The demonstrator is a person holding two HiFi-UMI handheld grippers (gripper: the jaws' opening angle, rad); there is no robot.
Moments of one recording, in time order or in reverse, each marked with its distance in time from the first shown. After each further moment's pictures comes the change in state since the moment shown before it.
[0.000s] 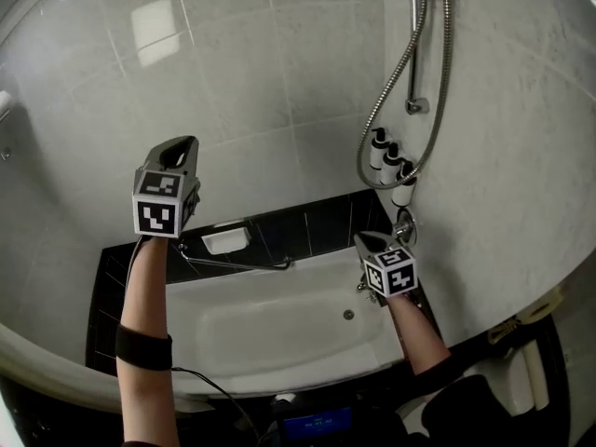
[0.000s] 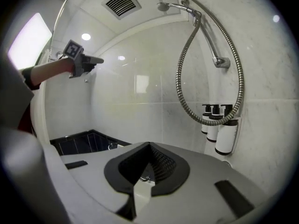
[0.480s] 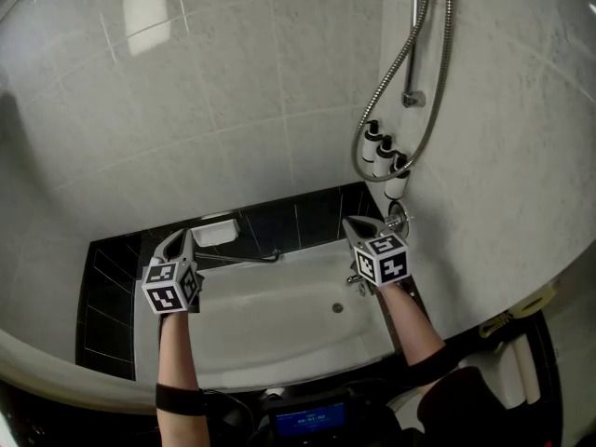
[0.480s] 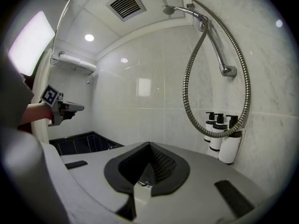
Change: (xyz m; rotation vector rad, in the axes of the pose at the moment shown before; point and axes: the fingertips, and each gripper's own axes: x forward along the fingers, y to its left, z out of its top) left arm -0.070 -0.070 -0.218 -0.497 0.164 0.043; right arm 0.006 0.012 0.027 -0.029 -0.036 0.007
